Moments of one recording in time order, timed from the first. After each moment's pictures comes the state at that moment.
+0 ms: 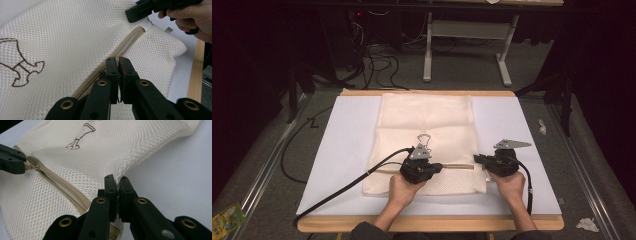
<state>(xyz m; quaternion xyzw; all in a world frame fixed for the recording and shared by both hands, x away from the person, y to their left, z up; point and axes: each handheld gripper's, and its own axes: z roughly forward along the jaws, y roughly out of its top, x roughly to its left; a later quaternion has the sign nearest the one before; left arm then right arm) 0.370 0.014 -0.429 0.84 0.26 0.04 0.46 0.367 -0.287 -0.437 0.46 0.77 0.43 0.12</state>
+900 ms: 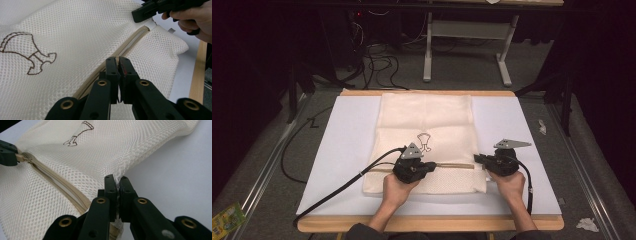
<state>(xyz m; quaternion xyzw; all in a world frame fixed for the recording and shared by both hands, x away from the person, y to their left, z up) 0.371 0.033 -0.428 0.83 0.28 0.04 0.47 0.368 -0.288 -0.439 0.46 0.77 0.43 0.12</state>
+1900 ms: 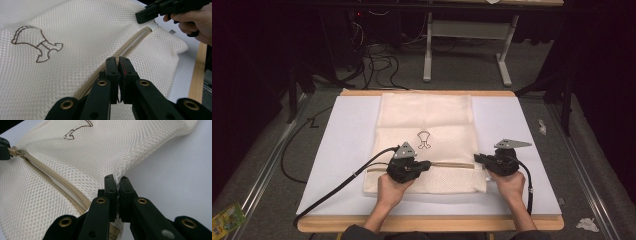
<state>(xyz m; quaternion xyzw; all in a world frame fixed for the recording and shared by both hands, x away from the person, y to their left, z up) 0.371 0.049 -0.425 0.83 0.29 0.04 0.48 0.368 -0.289 -0.439 0.46 0.77 0.43 0.13</state>
